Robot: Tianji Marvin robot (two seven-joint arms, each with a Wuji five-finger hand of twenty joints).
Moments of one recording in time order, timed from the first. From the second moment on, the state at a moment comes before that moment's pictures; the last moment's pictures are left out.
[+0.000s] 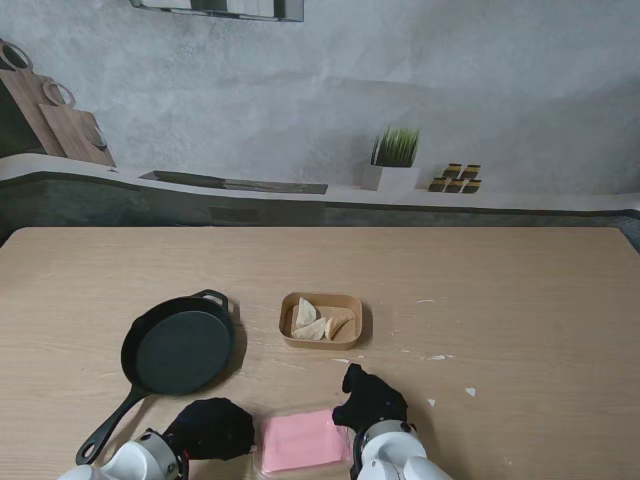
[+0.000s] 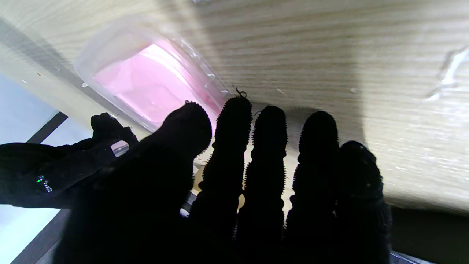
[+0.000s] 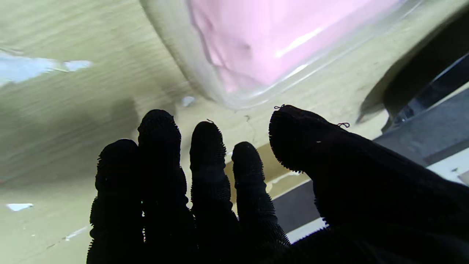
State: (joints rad) left arm 2.04 -1.04 -1.32 -1.88 0.83 -0.11 -0.19; right arm -1.81 -1.17 0.88 -1.89 -0.67 0.77 -0.16; left_hand 0.78 -0.46 0.62 -0.09 0.94 0.11 0.61 0.27 0.90 0.18 0.64 0.65 0.77 0.31 0.86 0.86 0.44 0.35 1.46 0.75; right_hand 0.50 -0.67 1.15 -0.18 0.32 0.12 1.08 0.42 0.71 0.18 1.14 0.50 0.75 0.25 1.16 0.60 0.38 0.28 1.50 0.64
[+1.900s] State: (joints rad) left arm 2.04 -1.02 -1.29 -1.86 1.06 -0.17 -0.09; right arm -1.80 -1.18 0.91 -1.92 -0.43 0.83 -0.13; left_hand 0.52 -0.54 0.59 -0.08 0.51 0.19 0.48 0.37 0.46 0.14 0.66 0.76 0.45 0.22 0.86 0.92 0.18 0.22 1.34 0.88; right_hand 0.51 -0.58 1.06 -0.18 0.22 0.01 1.03 0.41 0.41 0.16 1.08 0.49 0.52 0.23 1.04 0.59 0.17 0.19 1.31 0.61
